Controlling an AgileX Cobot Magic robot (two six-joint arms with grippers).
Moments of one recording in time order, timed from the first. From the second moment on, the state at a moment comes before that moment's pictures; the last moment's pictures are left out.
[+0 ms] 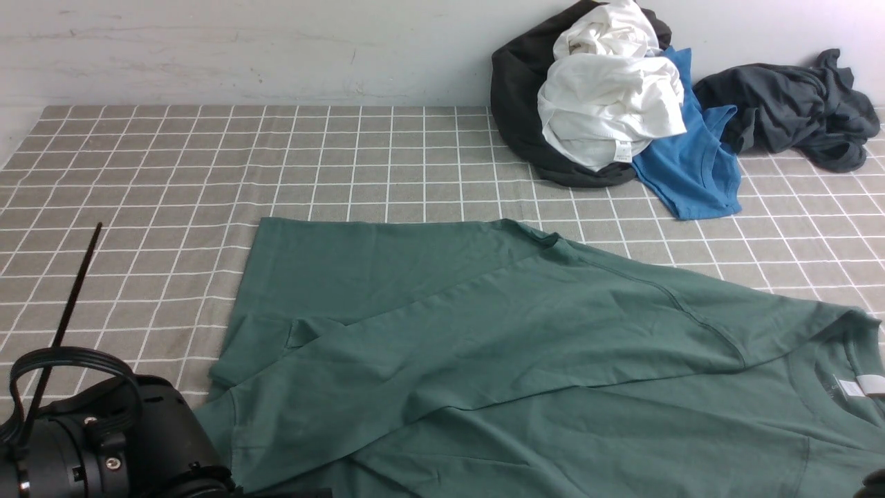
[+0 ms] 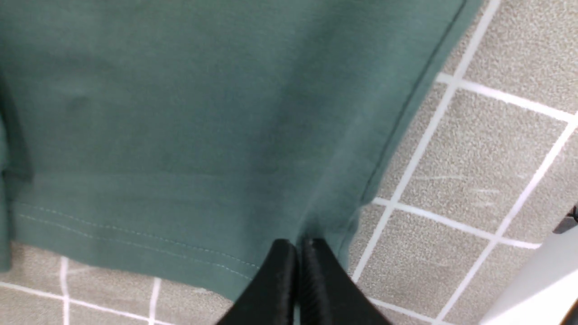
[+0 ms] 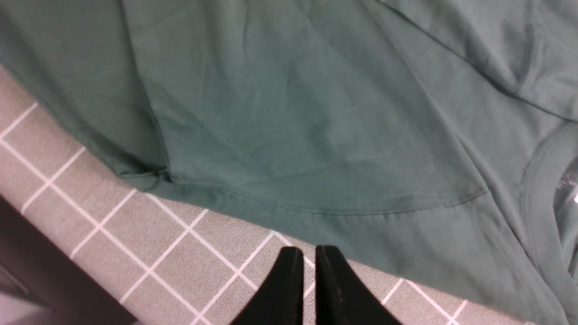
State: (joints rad) right arm 0.48 0.79 -0.80 0.08 1.26 -0.34; left arm -0.79 1.36 -0.60 0.08 0.97 0.38
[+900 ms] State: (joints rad) right arm 0.53 1.20 -0.39 -0.29 0.62 -0.62; left arm -0.79 1.36 -0.60 0.04 0.94 0.39
